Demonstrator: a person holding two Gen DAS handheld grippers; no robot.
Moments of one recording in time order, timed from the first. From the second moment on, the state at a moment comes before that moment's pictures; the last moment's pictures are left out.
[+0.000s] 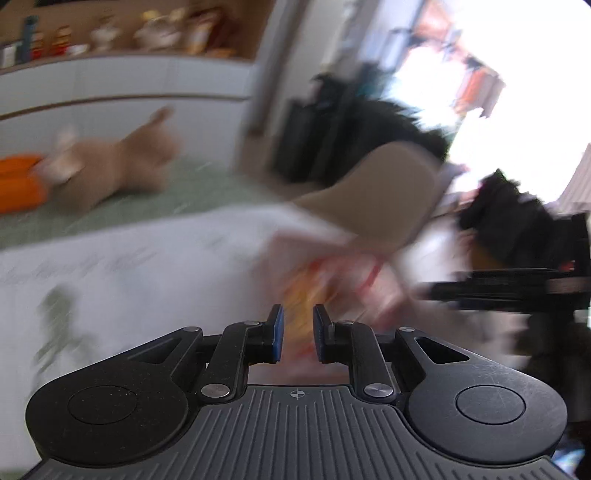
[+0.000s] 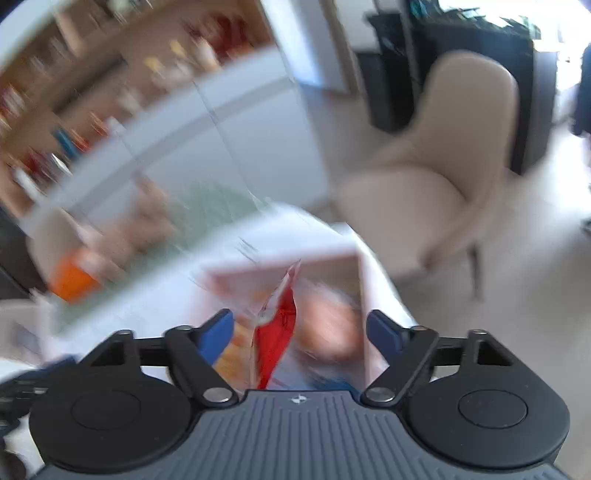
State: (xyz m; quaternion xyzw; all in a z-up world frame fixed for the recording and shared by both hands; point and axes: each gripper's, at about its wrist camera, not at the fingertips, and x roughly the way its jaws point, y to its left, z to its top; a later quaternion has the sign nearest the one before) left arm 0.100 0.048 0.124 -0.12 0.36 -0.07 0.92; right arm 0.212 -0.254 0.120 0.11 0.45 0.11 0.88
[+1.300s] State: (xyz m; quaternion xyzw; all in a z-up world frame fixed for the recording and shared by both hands) left arm -0.018 0.028 0.039 -0.09 0.47 -0.02 0.88; right arm 0.057 -0.161 0.042 -0.08 0.49 0.16 0.85
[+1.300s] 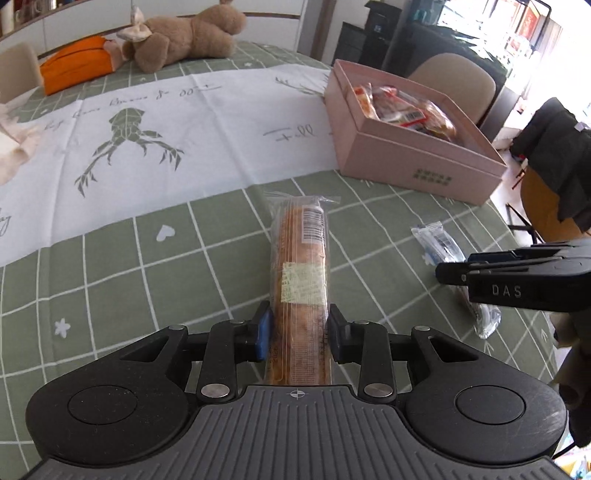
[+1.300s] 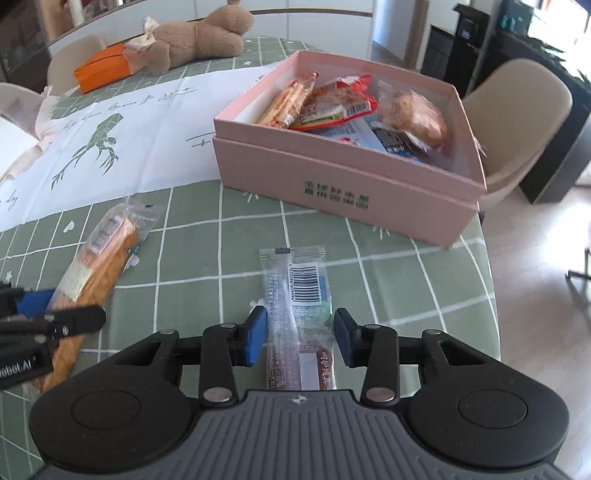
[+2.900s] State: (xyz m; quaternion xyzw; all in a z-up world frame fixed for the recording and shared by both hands) left arm 0.016 0.036 0.038 -0.13 0.50 -0.06 0.85; right arm 0.026 -0.148 0.040 -0.09 0.49 0.18 0.85
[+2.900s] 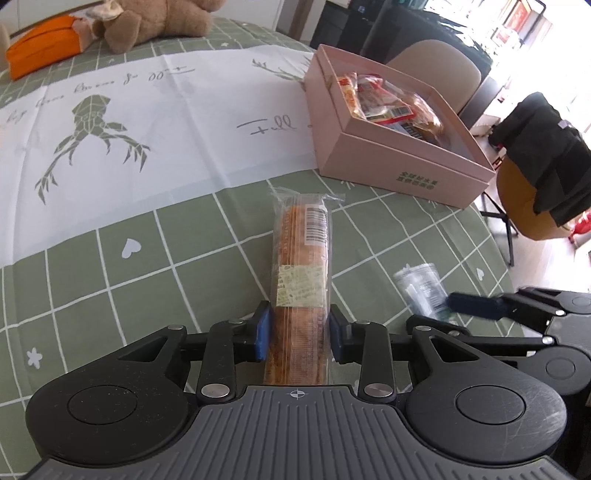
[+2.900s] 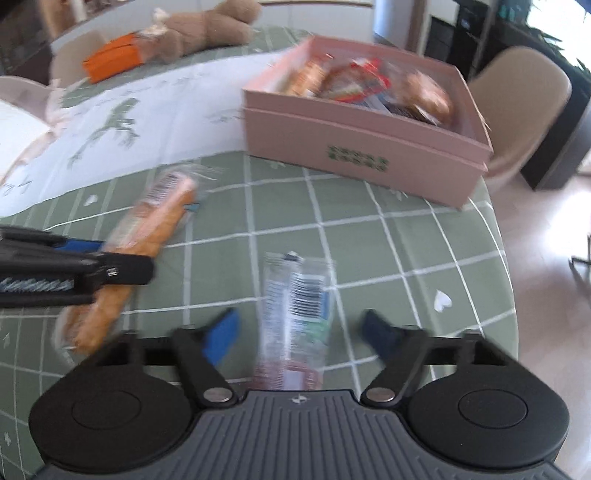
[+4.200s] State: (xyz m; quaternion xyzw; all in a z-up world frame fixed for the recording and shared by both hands) left arm 0.017 0.029 0.085 -0.15 0.49 -0.09 0.86; right arm 0.044 -0.217 0.112 -0.04 0.44 0.14 0.89
